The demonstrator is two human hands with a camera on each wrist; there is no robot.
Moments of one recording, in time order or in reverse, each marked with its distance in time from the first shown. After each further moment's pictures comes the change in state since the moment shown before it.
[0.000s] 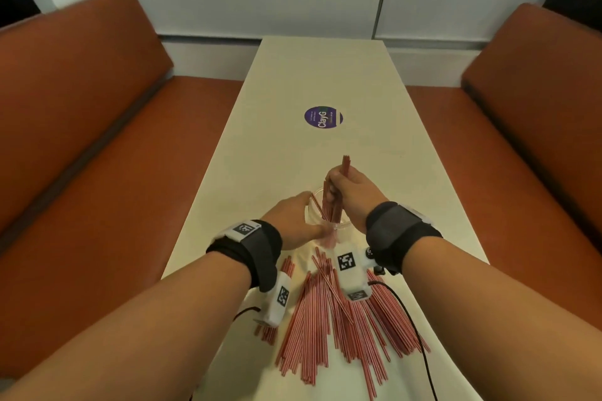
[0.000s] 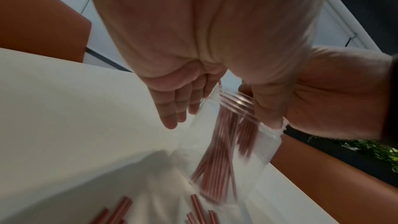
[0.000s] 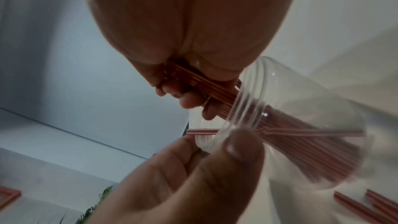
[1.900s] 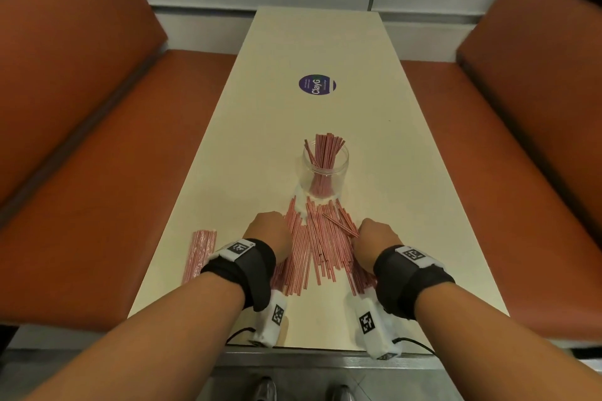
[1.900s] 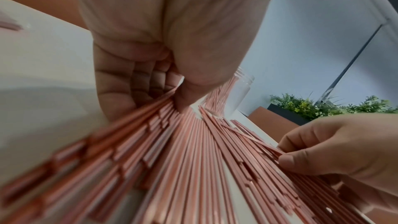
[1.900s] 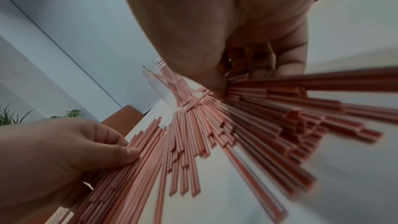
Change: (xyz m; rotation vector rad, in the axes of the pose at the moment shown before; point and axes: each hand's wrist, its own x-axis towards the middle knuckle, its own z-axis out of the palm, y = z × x) left_hand -0.087 -0.021 0.066 0.277 0.050 -0.331; right_hand -0.121 0.090 -0.015 -1.080 -0.016 0.404
